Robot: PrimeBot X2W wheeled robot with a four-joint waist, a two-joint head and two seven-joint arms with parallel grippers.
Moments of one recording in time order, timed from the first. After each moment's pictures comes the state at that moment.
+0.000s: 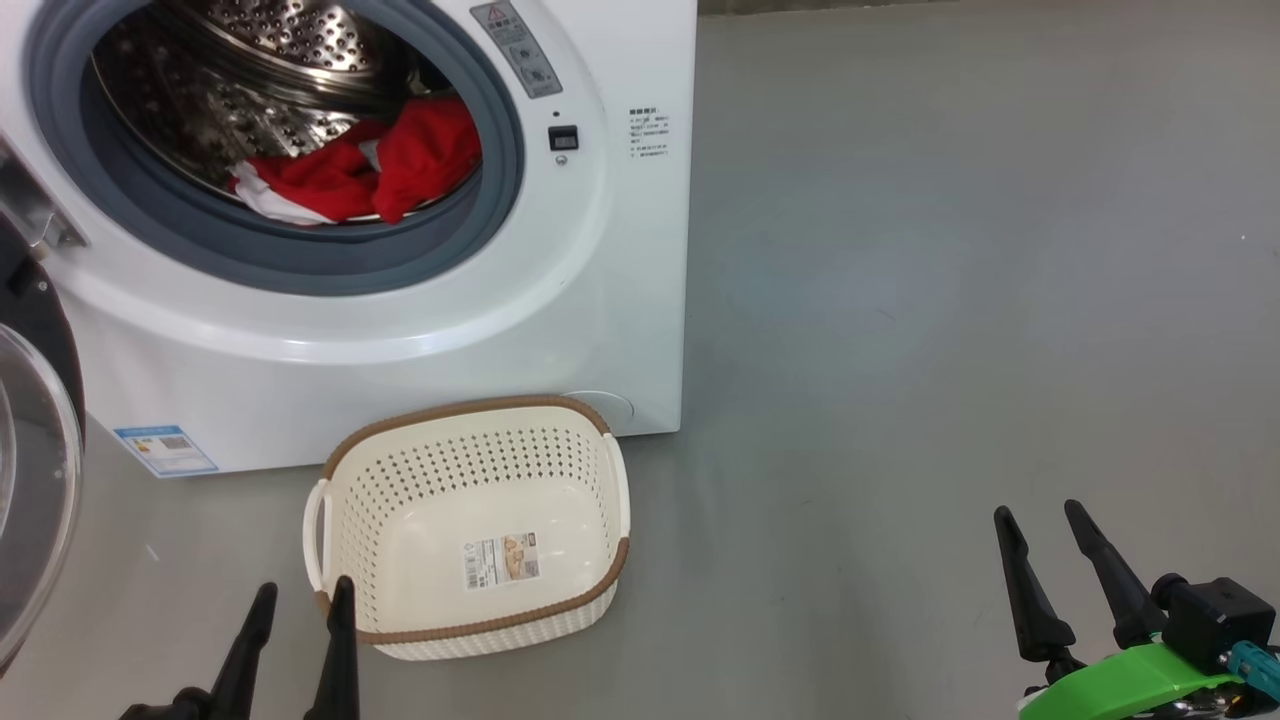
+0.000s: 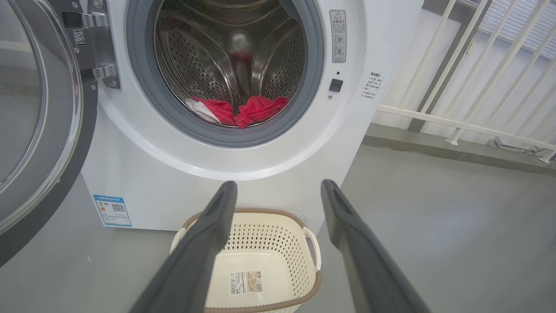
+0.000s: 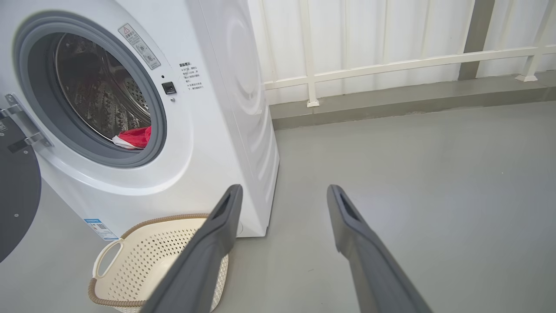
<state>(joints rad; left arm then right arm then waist) 0.04 0.07 0.05 0.18 -0.33 -0.13 -0.26 0.02 -0.12 0.01 0.26 0.41 0.12 -0.26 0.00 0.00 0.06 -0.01</state>
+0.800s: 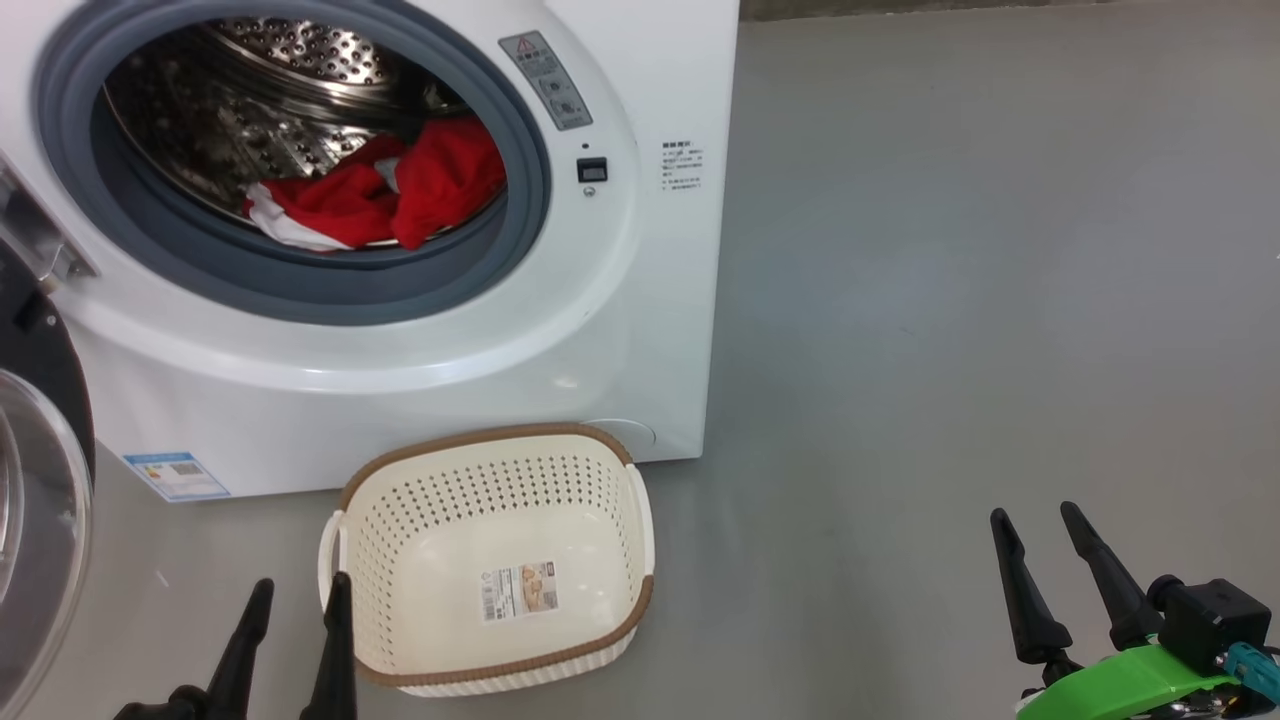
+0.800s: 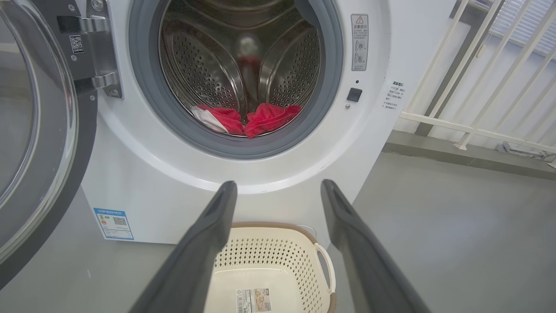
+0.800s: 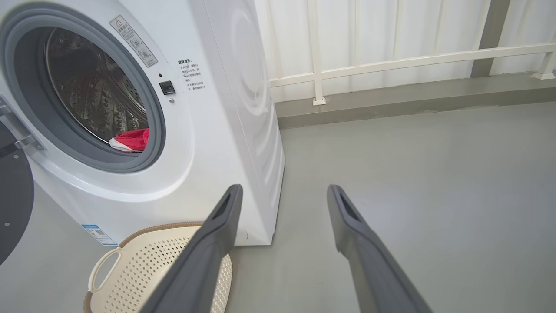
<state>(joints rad) 0.04 0.07 0.05 0.17 -0.34 -0.13 -0.26 0.02 -0.12 0.01 0.26 0.41 0.12 -0.26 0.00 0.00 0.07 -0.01</state>
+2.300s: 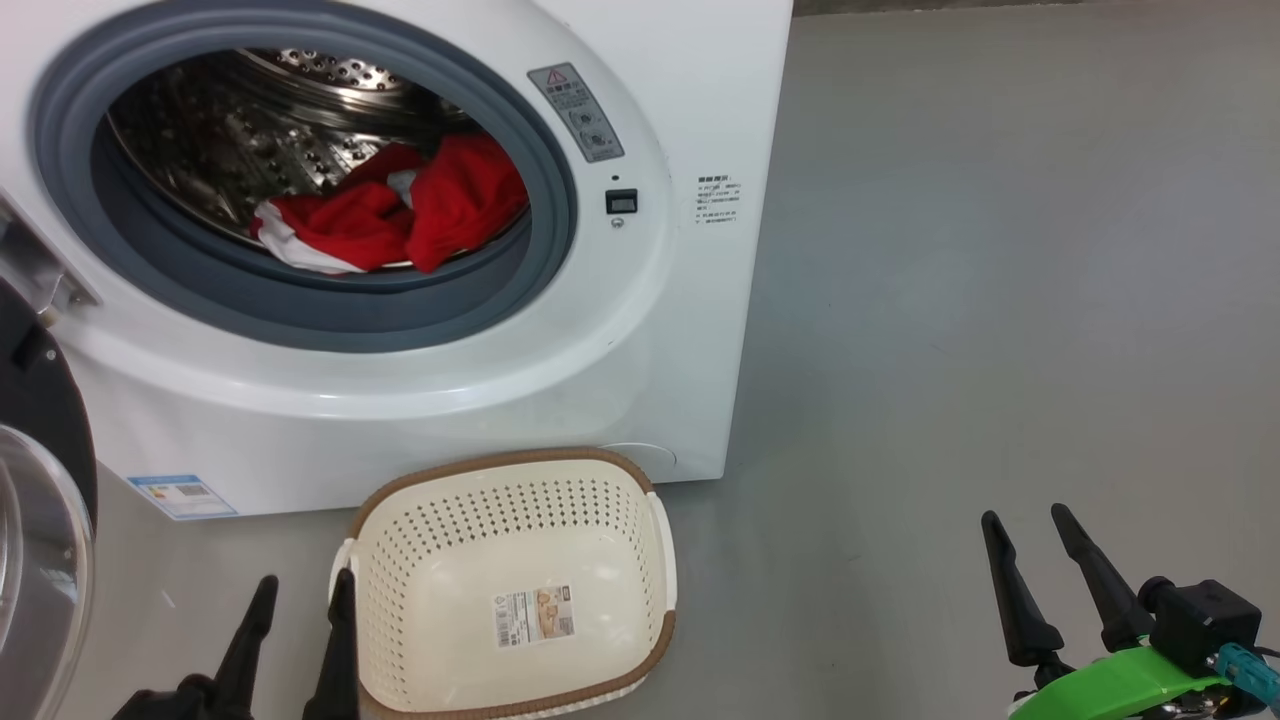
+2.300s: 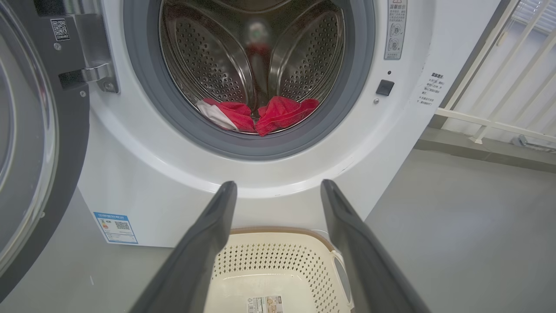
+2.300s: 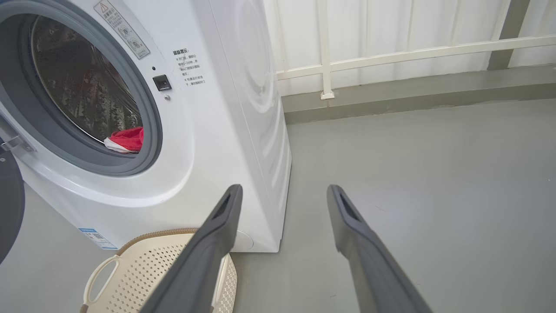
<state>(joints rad) 0.02 0.07 0.05 0.22 -0.33 -0.13 -0.26 0.02 -0.12 0.02 0.26 0.41 0.12 -0.26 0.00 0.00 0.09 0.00</state>
